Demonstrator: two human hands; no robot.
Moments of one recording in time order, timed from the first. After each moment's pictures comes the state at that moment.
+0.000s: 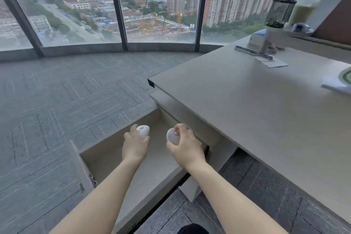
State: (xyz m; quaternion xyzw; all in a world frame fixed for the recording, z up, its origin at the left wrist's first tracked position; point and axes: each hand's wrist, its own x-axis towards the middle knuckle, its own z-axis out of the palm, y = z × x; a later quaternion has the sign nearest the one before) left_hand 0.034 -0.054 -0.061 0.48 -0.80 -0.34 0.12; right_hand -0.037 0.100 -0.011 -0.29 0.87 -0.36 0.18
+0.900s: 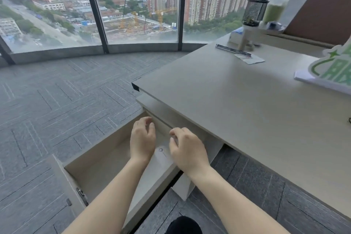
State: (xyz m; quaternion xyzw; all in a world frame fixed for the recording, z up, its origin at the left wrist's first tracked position) left_hand 0.003 -0.014 -0.026 0.33 -0.80 -0.41 0.28; right_hand -0.034 0.125 0.009 -0.33 0.89 -0.32 0.03
